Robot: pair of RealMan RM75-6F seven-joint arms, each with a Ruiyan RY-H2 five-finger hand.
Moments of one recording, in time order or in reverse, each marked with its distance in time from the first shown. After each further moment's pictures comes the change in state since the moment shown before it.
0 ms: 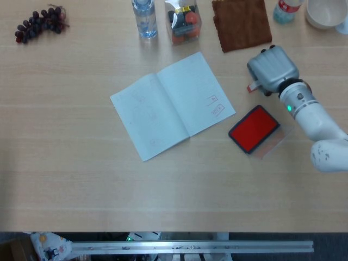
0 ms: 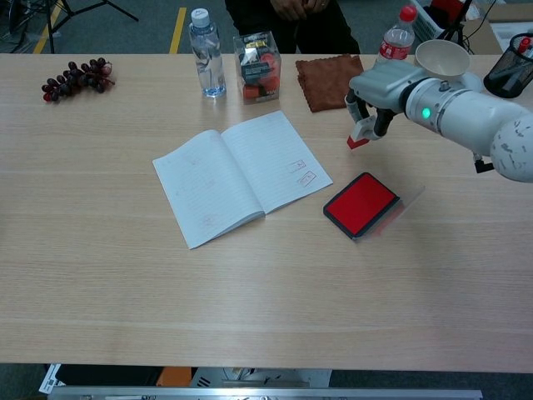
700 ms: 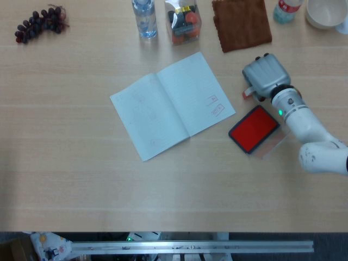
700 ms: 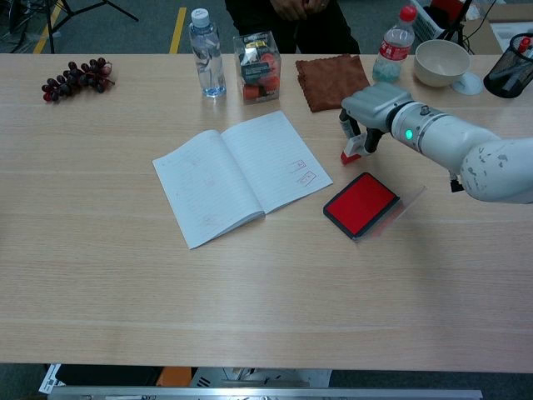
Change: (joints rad) left arm -0.004 -0.004 0.007 0.000 -0.004 -0.016 0.007; right arm -0.035 -0.142 0.011 0.177 -0.038 -0.040 0.032
